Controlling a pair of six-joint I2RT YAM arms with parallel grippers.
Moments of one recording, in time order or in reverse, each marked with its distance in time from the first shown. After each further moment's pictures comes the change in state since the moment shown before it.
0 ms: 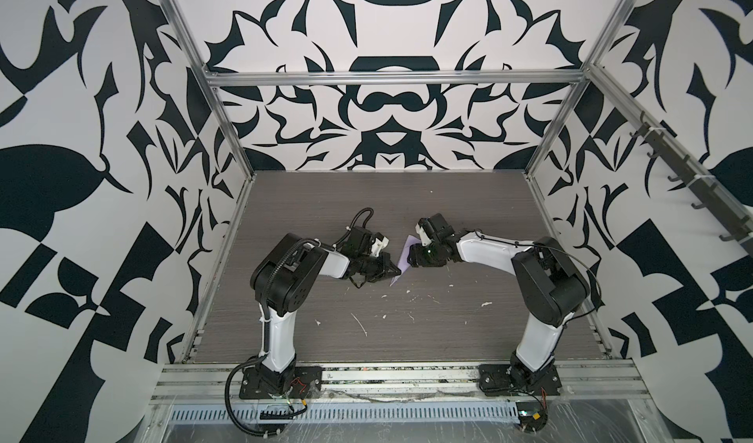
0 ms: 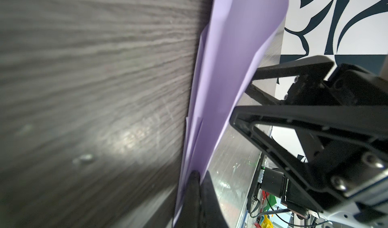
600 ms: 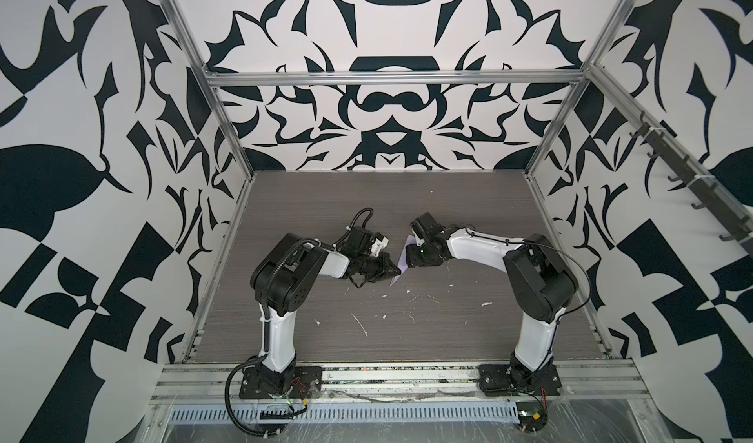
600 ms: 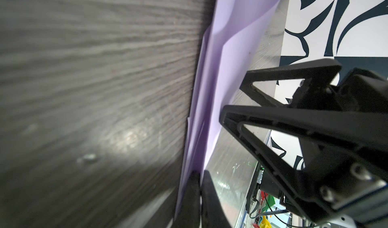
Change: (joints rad) left arm 0.001 0.000 0.002 -0.003 -0.001 -0.007; right arm 0.054 0.060 0.098 -0.120 0.124 0.030
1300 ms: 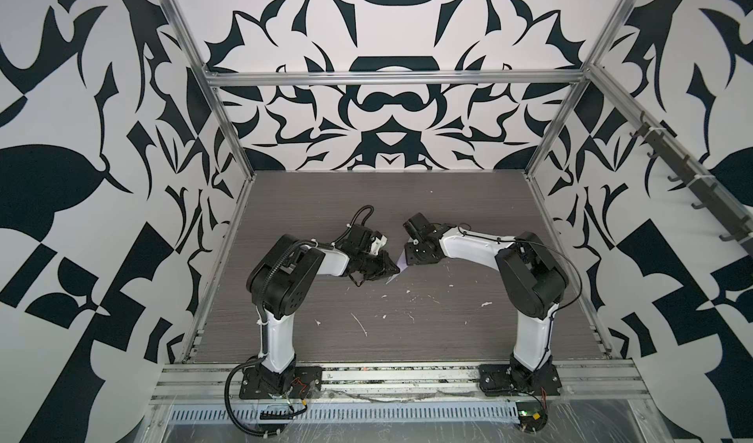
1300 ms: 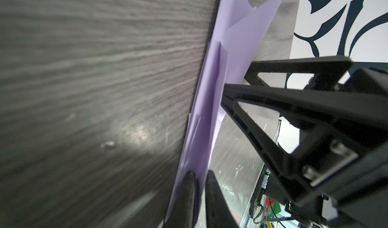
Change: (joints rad) left arm -0.001 -0.034 0.025 -0.102 -0.057 0.025; right arm 0.031 0.050 0.047 -0.032 0.140 0.033
